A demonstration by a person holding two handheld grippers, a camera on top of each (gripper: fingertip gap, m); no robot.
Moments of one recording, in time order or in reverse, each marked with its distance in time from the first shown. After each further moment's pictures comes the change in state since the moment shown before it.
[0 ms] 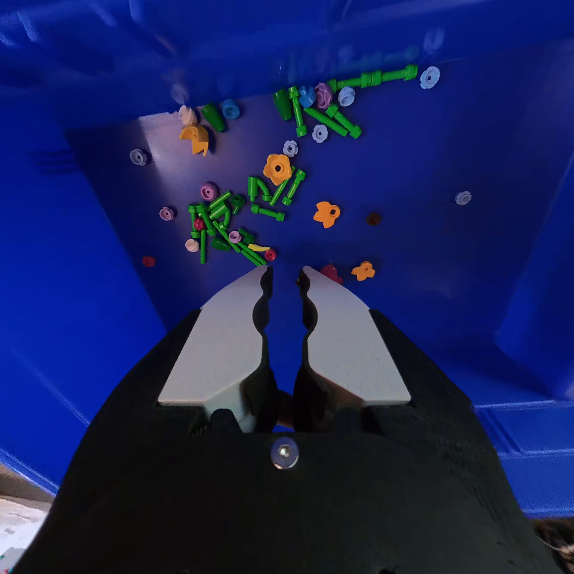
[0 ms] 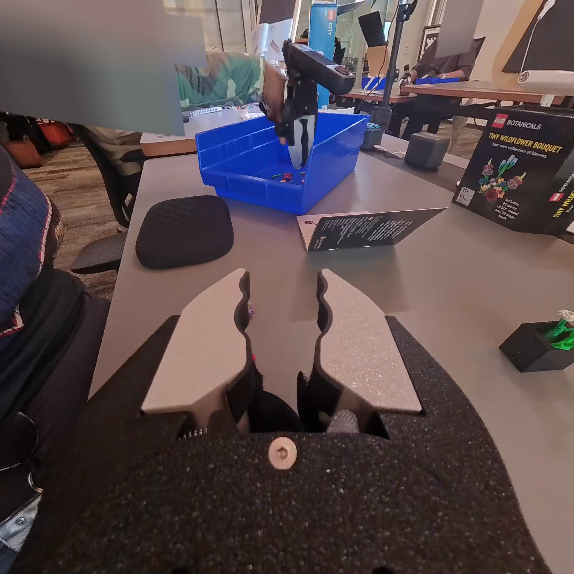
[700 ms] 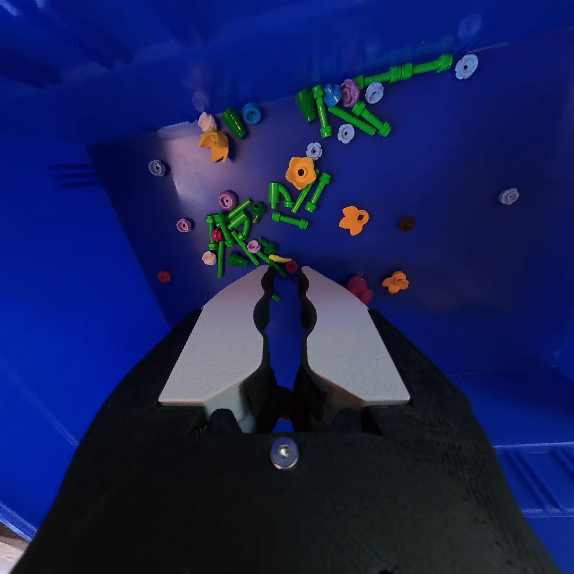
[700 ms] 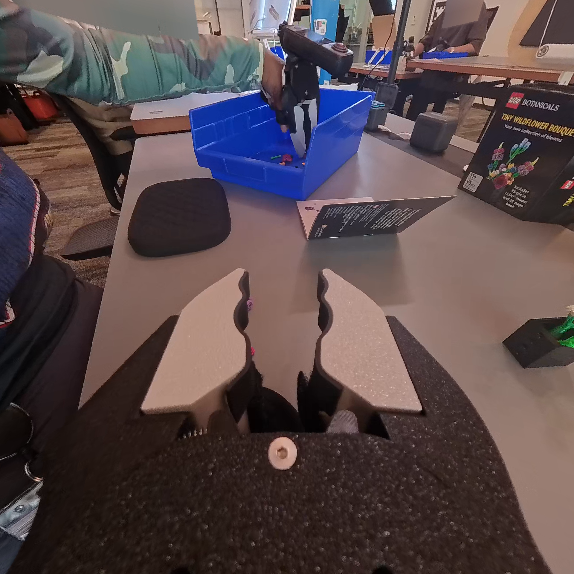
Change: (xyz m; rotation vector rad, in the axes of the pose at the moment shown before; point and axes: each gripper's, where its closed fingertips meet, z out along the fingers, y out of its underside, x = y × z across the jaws) left arm -0.014 -0.004 0.015 0.102 -0.040 0.053; right arm -0.001 0.008 0.006 -0.063 0.004 -0.012
